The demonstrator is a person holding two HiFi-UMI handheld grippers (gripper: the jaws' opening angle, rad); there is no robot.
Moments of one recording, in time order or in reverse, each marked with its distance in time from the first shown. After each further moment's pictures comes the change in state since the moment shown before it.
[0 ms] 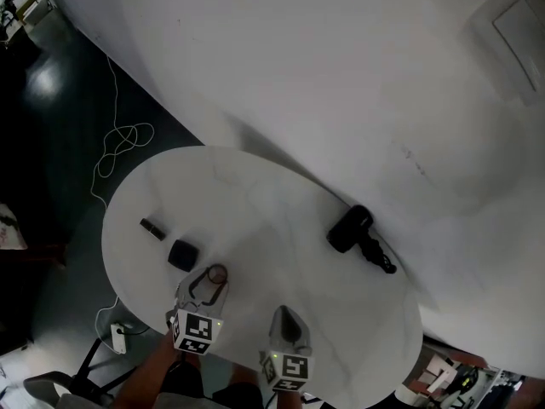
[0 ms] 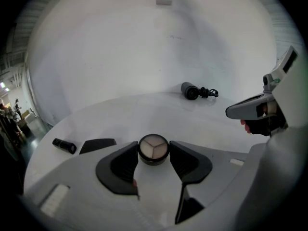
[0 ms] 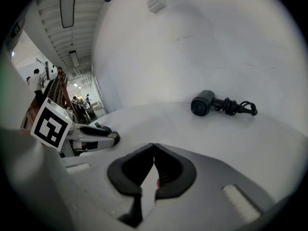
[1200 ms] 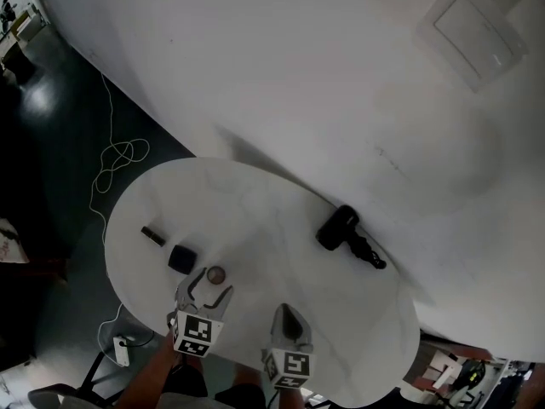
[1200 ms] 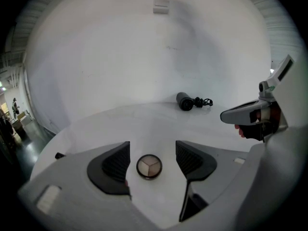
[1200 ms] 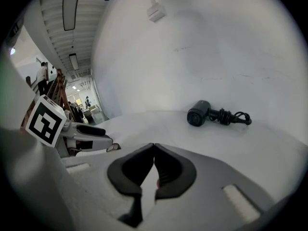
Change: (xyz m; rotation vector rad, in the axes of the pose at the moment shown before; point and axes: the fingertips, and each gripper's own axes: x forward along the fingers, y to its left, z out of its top) left arm -0.022 -0.009 0.032 0.008 -0.056 -0.034; right arm -0.019 -0.004 0.023 0.000 -0.066 -0.023
